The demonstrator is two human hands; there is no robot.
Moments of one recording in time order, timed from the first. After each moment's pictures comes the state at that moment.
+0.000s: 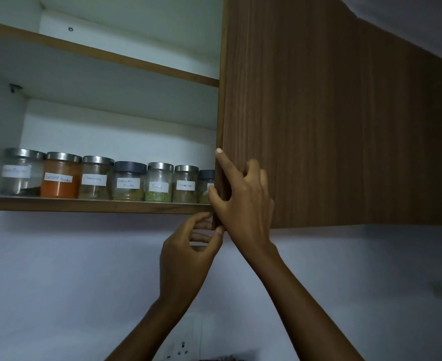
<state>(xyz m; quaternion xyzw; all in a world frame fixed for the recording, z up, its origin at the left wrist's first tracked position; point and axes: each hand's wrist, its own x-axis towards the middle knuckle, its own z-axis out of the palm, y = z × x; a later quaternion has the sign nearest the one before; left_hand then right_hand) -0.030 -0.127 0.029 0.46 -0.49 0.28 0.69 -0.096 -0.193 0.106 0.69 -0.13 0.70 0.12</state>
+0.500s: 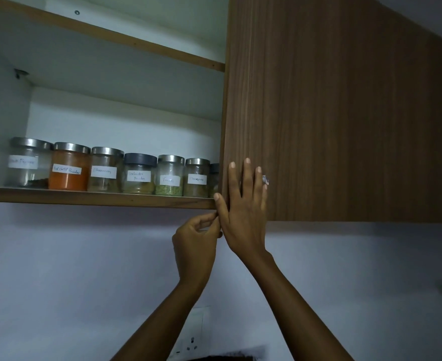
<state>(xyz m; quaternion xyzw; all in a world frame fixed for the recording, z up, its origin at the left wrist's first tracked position) 0.012 -0.155 0.033 0.51 -0.36 0.15 0.77 -0.028 -0.231 0.074 0.72 -0.19 0.65 0.14</state>
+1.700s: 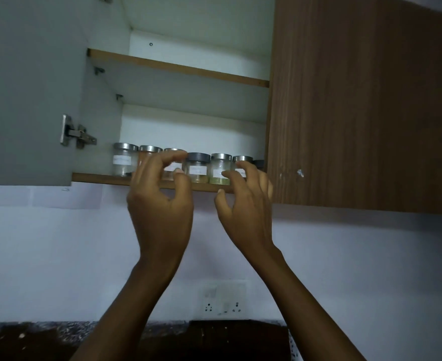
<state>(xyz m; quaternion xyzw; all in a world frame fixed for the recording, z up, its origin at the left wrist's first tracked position) -0.047 0.074 0.060 0.43 -0.37 0.47 0.68 -0.072 -0.049 0.062 0.73 -0.06 0.68 0.01</state>
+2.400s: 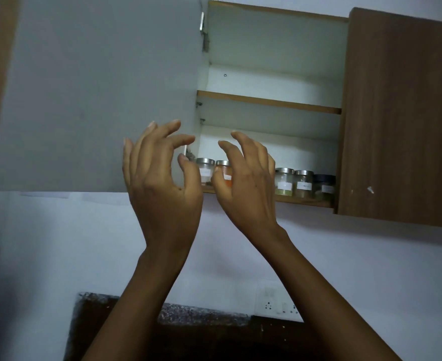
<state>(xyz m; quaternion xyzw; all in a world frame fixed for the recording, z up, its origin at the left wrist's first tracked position) -0.036 0.279 0.071 0.46 -0.27 0.65 0.55 -0.059 0.172 0.097 0.73 0.05 0.68 0.01</state>
